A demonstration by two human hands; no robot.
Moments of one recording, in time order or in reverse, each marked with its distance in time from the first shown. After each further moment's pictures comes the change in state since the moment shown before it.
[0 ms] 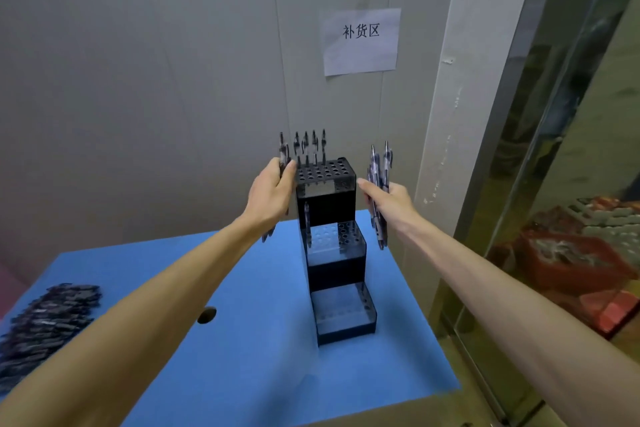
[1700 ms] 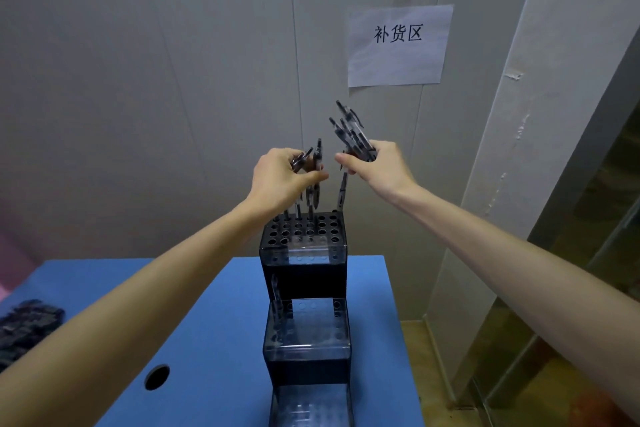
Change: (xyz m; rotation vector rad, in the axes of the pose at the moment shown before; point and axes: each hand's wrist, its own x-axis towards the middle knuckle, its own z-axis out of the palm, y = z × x) left_hand 0.171 0.024 0.075 0.128 0.088 0.049; right_hand 0.226 -0.059 -0.013 -0.174 -0.210 -0.421
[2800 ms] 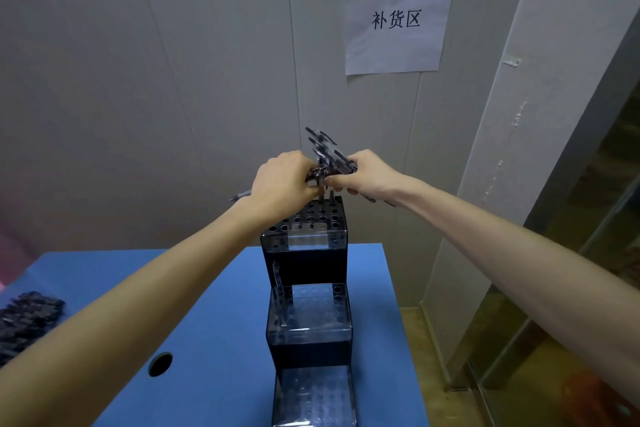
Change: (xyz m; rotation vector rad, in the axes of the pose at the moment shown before) left_hand -0.014 0.000 0.007 0.640 -0.140 0.205; right_hand -0.014 -0.003 0.014 -0.118 -0.363 0.112
